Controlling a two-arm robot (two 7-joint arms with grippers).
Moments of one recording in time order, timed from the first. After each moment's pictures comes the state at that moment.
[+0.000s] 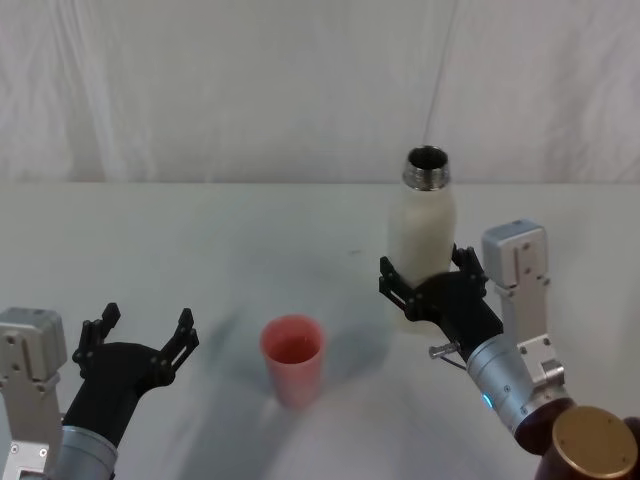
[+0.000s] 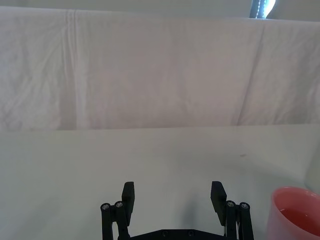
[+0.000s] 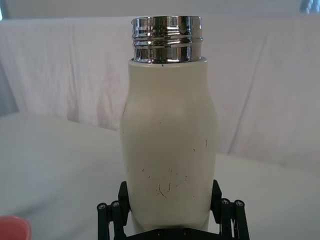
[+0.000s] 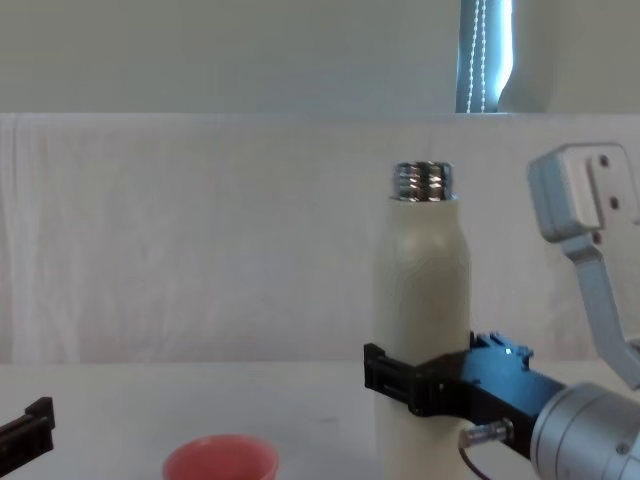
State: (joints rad) left arm 0.27 0.24 0.04 -1.85 -0.25 -0.02 -0.02; right arm 0.14 0.02 -0.31 -1.50 0.02 0.00 0.13
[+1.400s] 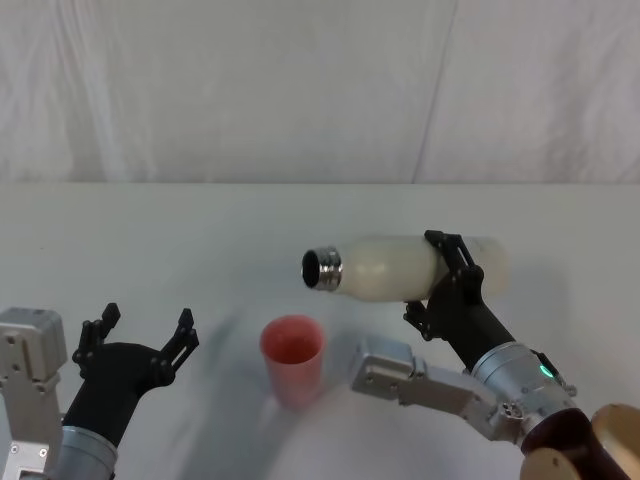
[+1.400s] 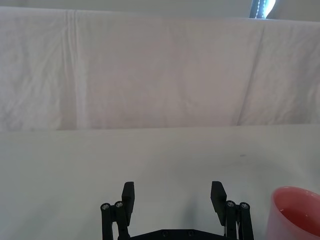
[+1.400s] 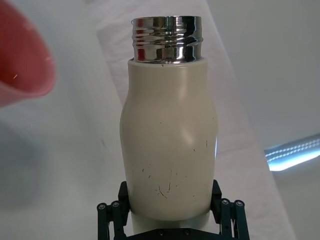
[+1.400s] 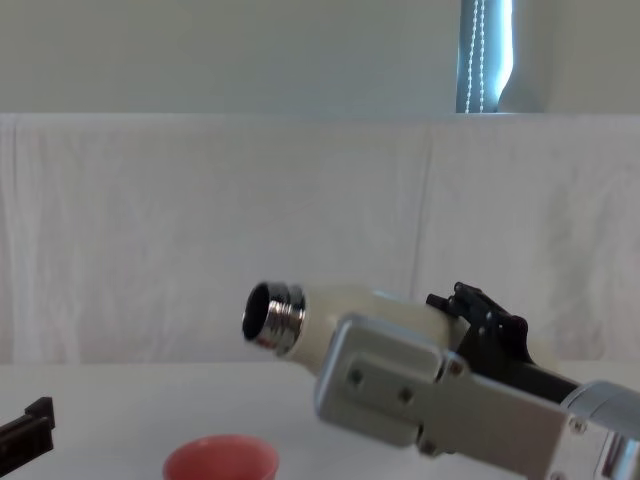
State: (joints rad) left arm 0.27 0.24 0.04 -1.85 -0.25 -0.02 -0.02; right arm 0.19 0.26 -0.56 -1.60 -0.88 0.13 0.00
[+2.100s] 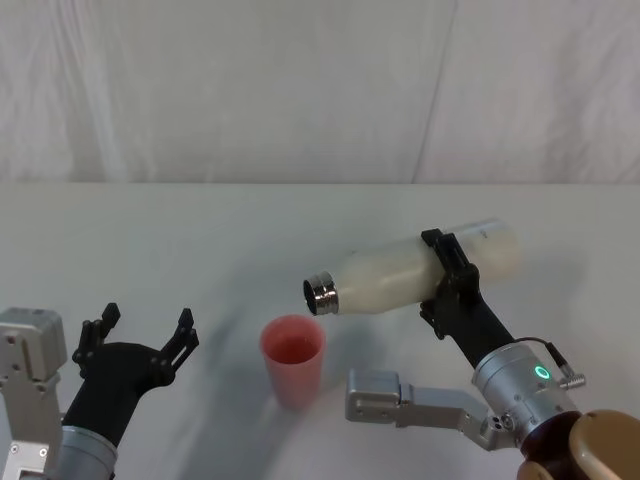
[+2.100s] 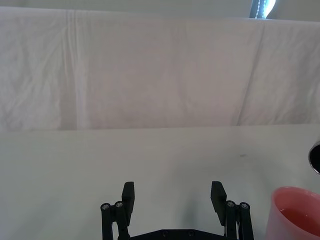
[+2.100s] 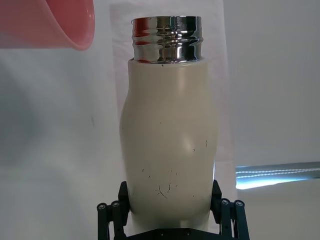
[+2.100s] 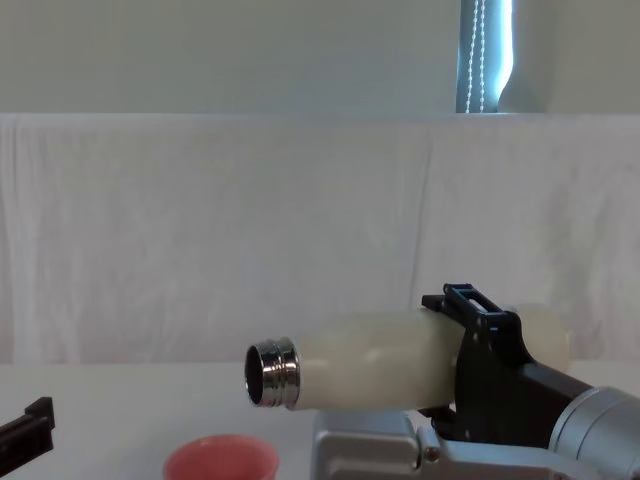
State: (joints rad) left arm 0.27 0.24 0.04 -1.85 -0.25 -0.02 -0.02; right arm 0.22 0.30 -0.63 -1.57 -1.12 0.18 -0.03
